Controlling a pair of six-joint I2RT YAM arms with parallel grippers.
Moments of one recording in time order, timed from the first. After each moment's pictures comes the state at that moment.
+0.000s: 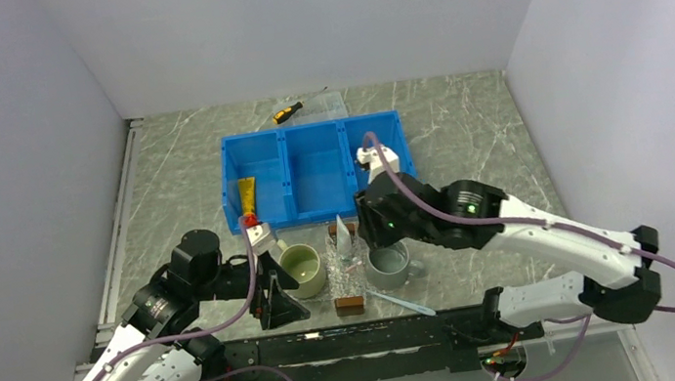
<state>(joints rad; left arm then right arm) -0.67 0.57 0.64 -0.56 0.79 -0.26 1.13 1.21 1.34 -0.95 0.34 0.64</state>
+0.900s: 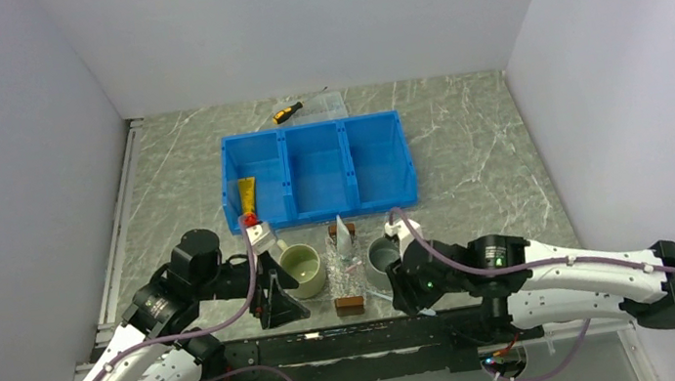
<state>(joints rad) -0.66 0.57 0.64 -0.57 0.79 -0.26 1.27 0.82 0.79 -0.90 0.14 0.73</state>
